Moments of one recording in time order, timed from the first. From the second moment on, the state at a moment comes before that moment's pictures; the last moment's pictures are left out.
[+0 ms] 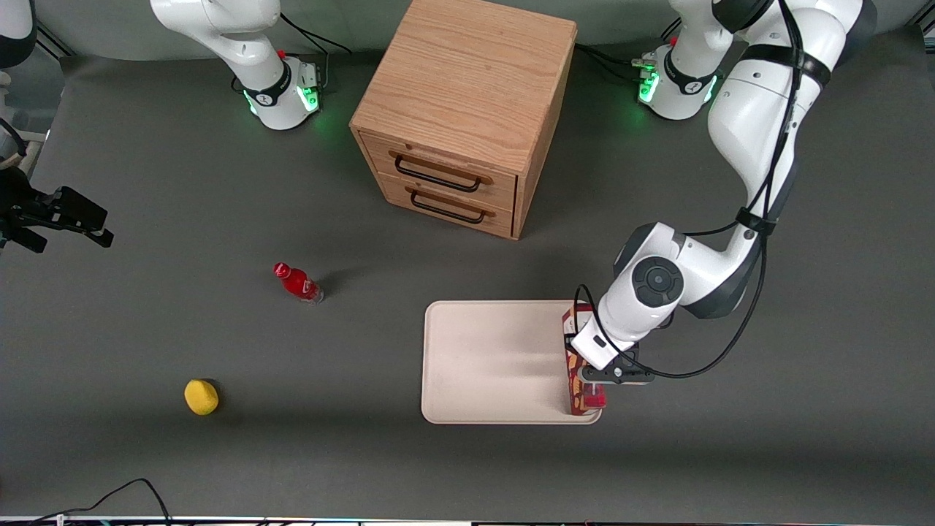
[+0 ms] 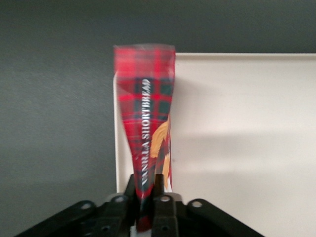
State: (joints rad) arm -0.08 0.75 -0.40 -1.52 0.34 2.37 -0.58
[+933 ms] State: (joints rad) arm -0.03 0.13 -0.13 -1.47 0.01 1.49 -0.14
